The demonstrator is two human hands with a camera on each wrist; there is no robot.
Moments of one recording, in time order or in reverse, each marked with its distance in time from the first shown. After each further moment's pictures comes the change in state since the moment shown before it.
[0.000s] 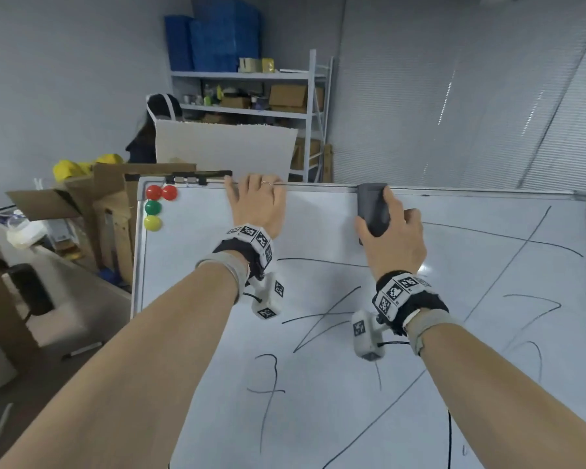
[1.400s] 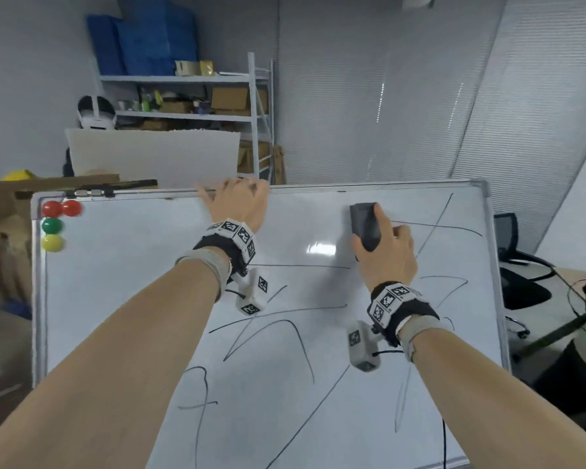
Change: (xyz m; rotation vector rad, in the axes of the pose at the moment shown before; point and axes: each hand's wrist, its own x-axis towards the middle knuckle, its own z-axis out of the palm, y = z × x) left_hand 0.001 0.118 0.046 0.052 -0.119 -0.057; right_hand 0.022 0.127 -0.071 -0.146 -0.045 0.149
